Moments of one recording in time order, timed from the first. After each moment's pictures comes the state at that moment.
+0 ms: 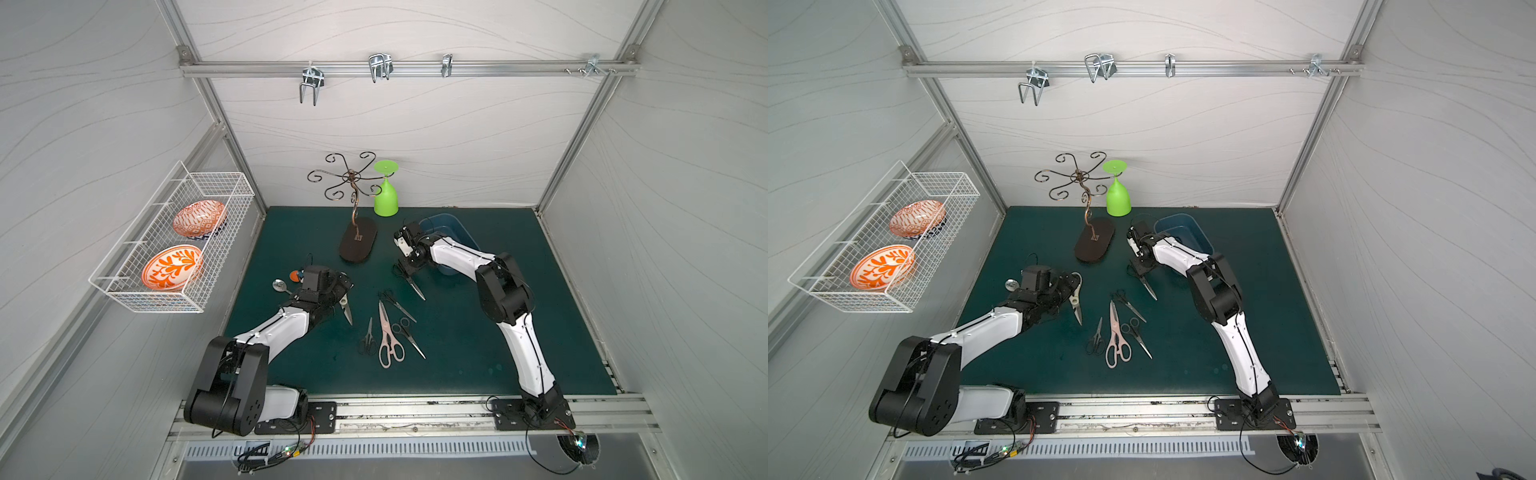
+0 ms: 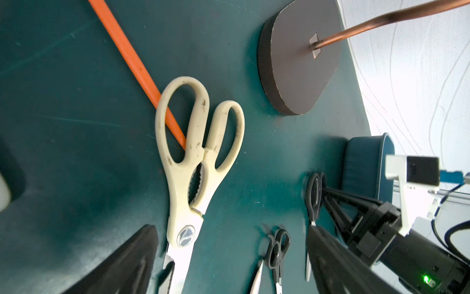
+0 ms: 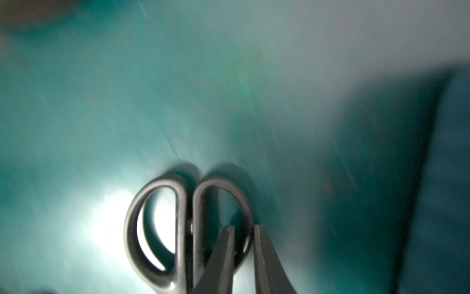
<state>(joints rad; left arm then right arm) -0.18 1.34 0.57 0.00 0.07 -1.03 0.65 2.32 1.85 -0.68 0.03 -0.03</state>
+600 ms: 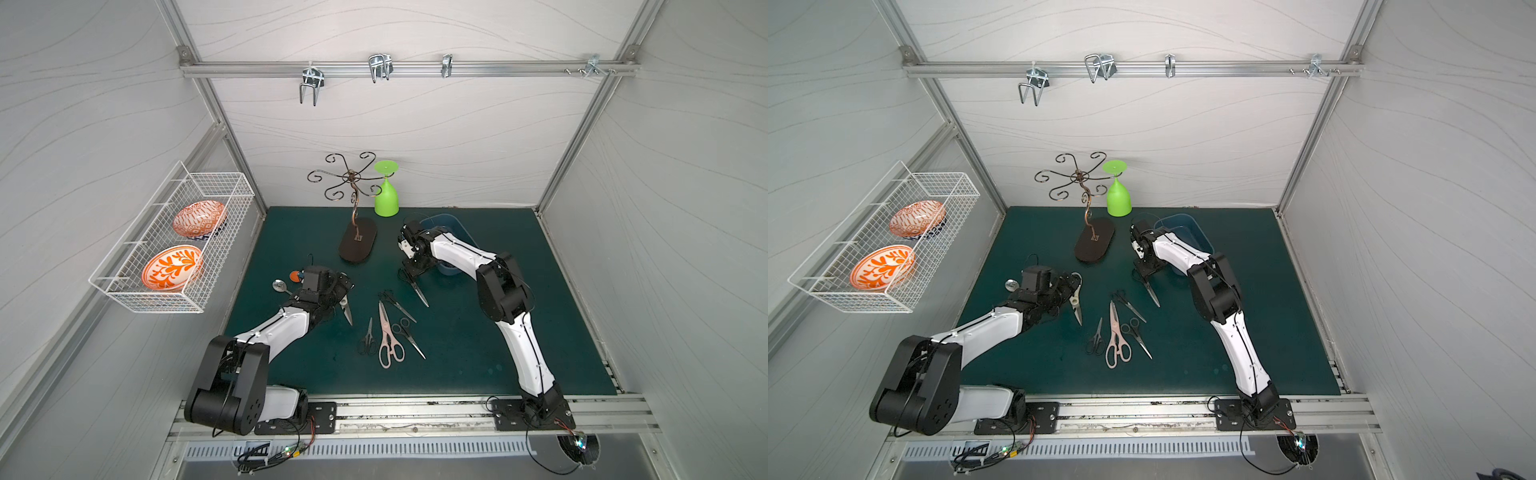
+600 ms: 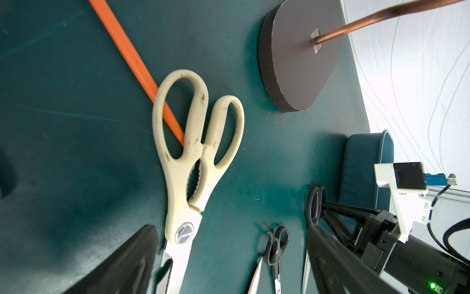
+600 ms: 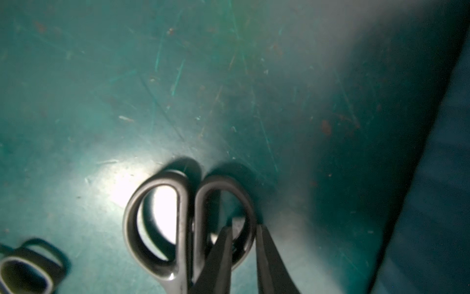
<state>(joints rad) -0.18 1.34 0.57 -0.01 0.09 -1.04 0.65 2.36 1.96 -0.88 0.02 0.00</state>
